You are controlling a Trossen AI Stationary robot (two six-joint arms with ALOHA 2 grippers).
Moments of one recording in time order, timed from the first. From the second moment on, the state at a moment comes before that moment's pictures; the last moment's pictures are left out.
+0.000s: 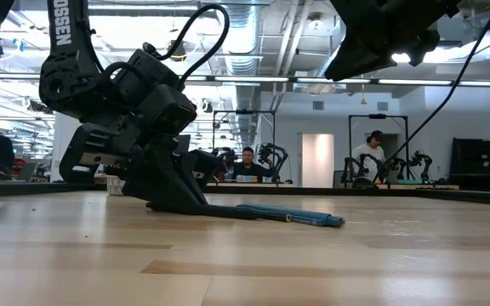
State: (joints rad) left arm -0.02 1.93 0.55 0.76 0.47 0.24; right arm 0.47 1.51 0.98 -0.55 1.04 0.89
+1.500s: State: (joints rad) left arm -0.02 1.40 0.55 0.53 0.39 0.38; right arm 0.47 1.51 0.98 -0.55 1.04 0.89
